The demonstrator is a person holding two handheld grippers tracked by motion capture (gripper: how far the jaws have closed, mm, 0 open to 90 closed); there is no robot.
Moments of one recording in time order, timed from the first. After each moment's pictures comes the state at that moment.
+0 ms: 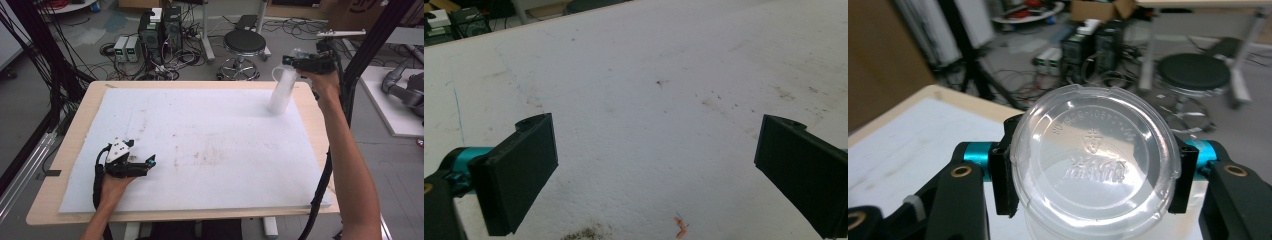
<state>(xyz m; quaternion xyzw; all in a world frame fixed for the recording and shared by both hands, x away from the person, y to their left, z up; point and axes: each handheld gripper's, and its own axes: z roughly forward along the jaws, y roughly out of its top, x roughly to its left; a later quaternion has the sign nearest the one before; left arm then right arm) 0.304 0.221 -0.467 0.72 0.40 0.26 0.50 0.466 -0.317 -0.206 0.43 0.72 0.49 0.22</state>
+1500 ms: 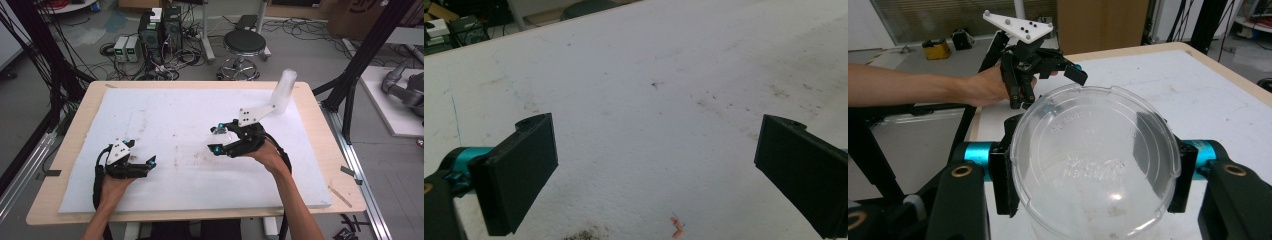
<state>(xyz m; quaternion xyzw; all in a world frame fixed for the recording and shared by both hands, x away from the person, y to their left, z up) 0.302 0.220 -0.467 0.73 0.38 0.27 0.50 0.352 -0.164 -0.338 0.08 0.83 0.55 0.02</state>
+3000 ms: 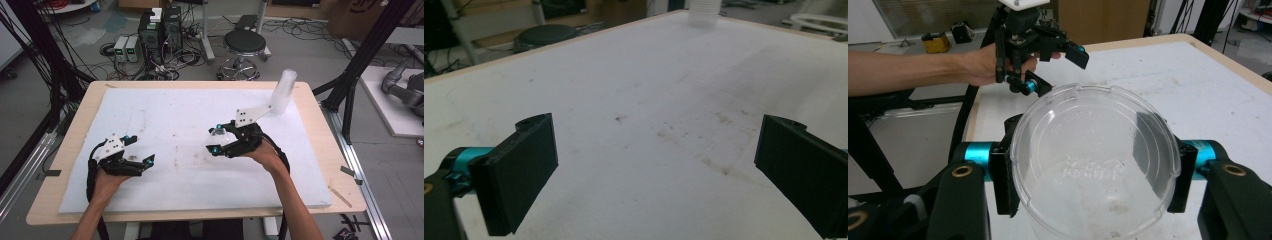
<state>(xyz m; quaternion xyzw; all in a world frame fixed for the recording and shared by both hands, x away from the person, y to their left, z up) 0.306 0.230 -0.444 0.73 0.31 0.22 0.56 0.355 -0.160 -0.343 0.08 0.84 0.54 0.02</state>
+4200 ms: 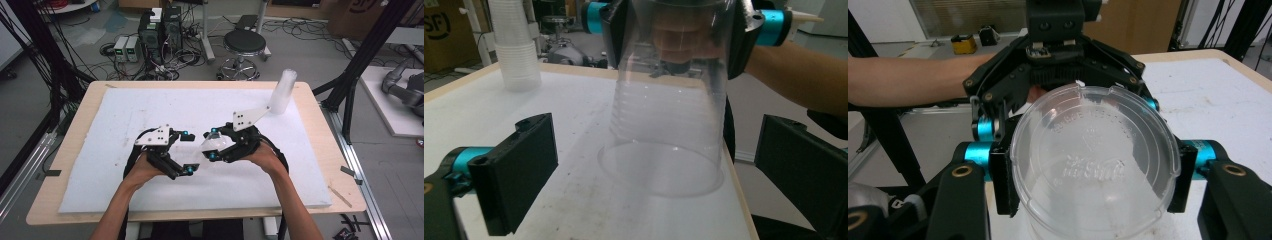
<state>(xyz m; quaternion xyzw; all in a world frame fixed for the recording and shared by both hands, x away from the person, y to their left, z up) 0.326 0.111 -0.398 0.76 0.09 0.03 0.65 0.343 -0.151 -0.334 0.04 0.83 0.55 -0.01</state>
